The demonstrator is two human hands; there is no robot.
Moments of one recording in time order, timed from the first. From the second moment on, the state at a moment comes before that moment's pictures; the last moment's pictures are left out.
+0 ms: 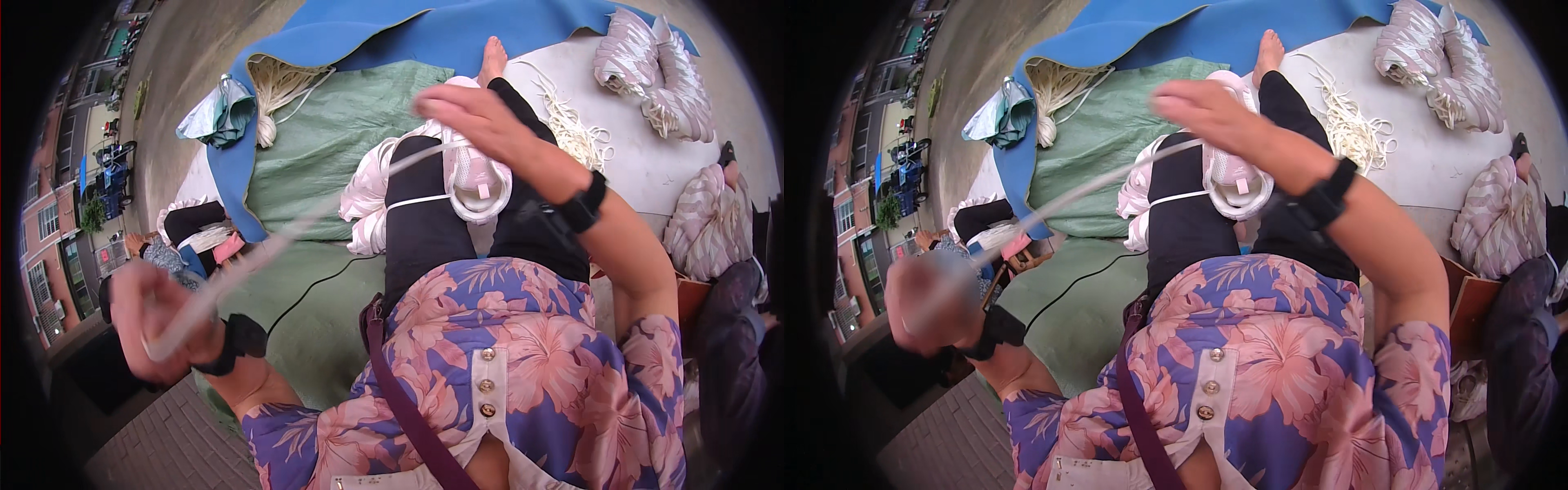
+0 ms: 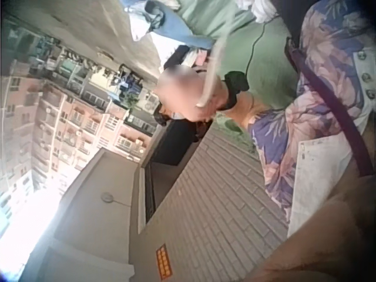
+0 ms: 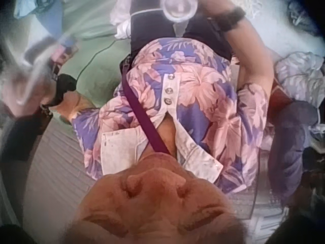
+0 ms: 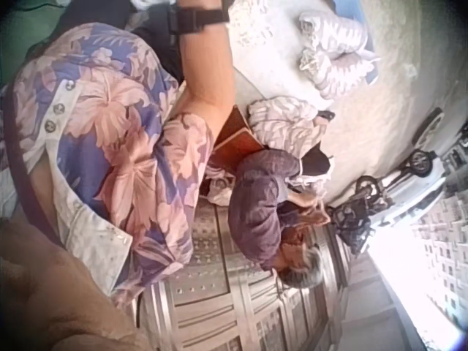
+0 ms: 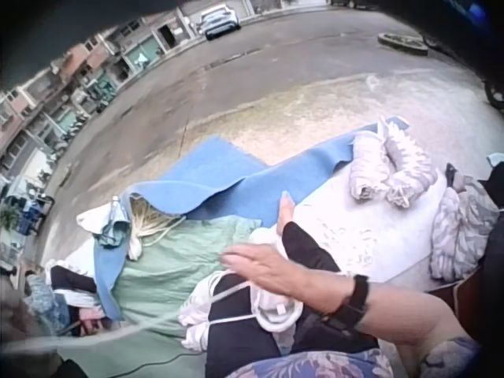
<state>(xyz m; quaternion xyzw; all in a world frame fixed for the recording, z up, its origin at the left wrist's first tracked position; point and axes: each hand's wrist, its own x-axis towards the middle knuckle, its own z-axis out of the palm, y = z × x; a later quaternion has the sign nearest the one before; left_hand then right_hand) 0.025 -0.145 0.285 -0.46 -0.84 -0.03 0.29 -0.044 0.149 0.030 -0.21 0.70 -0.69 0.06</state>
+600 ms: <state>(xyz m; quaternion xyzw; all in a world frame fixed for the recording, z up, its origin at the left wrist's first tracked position) 0.024 -0.029 0.160 -0.64 -0.76 -0.12 0.10 0.007 0.192 -0.044 -0.17 0.96 -0.19 0.10</state>
